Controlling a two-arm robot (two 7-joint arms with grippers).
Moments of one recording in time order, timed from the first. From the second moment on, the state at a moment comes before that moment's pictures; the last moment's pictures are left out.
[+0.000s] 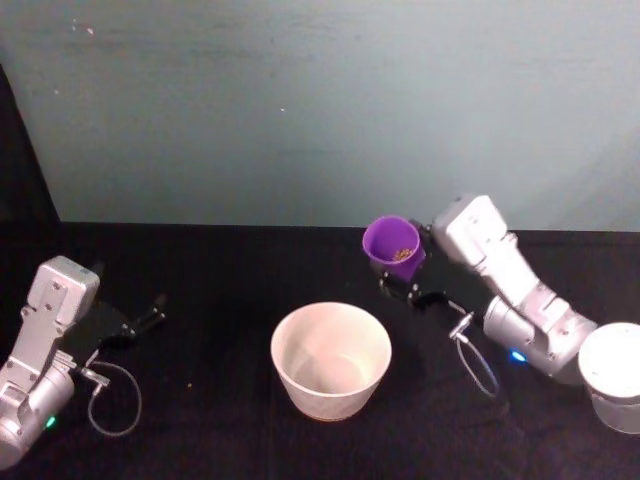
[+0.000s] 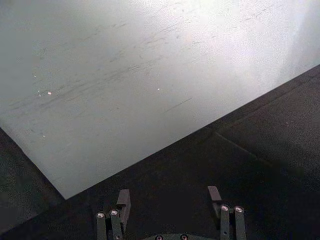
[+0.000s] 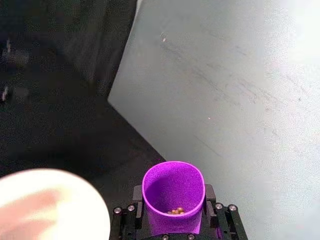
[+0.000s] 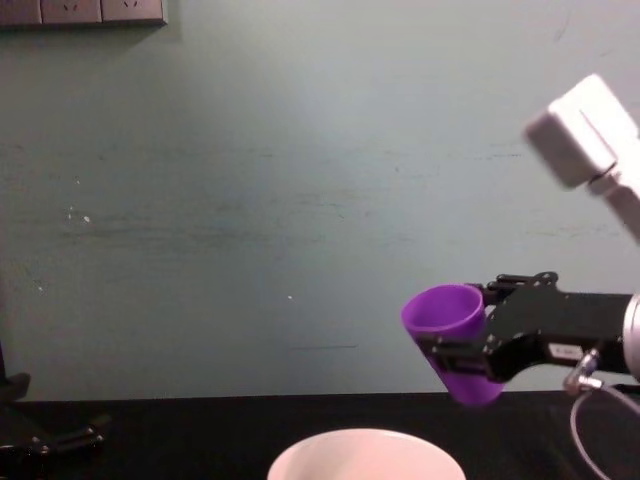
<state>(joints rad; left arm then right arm) -0.20 0.60 0.45 -1.41 -0.25 -0.12 0.03 0.41 0.47 -0.52 -1.50 0.05 0.09 0.26</state>
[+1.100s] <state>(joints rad) -0.20 0.60 0.45 -1.41 -0.25 -0.12 0.03 0.42 0.59 -0.77 -1.69 -0.63 0.27 0.18</state>
